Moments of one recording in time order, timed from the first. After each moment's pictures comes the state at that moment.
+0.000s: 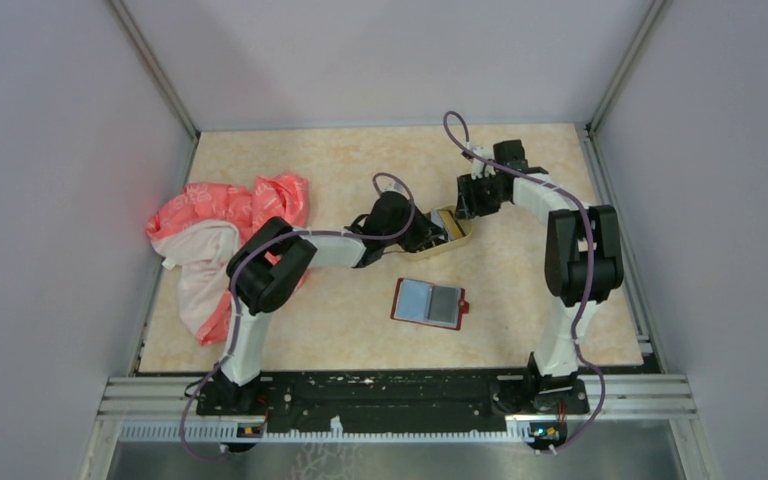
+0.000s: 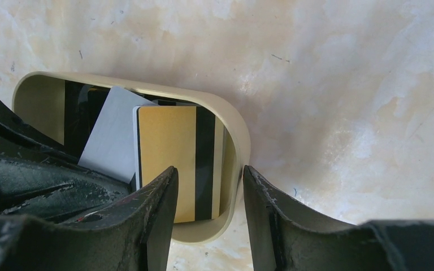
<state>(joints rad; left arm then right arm) -0.77 2.12 1.23 0.45 0.10 -1.19 0.13 1.90 1.33 -0.44 -0.46 -0.13</state>
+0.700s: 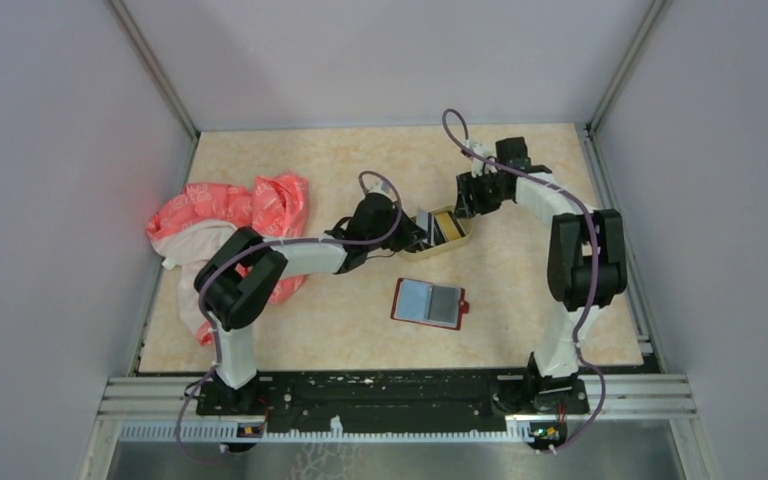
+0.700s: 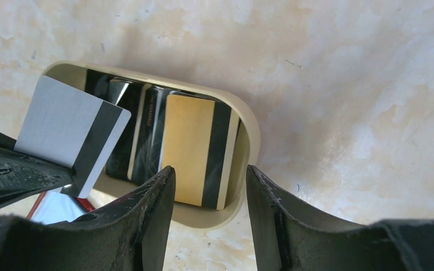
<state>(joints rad) -0.76 1.95 1.09 0.38 0.05 -1.06 0.13 1.88 1.33 -0.46 -0.49 -0.17</state>
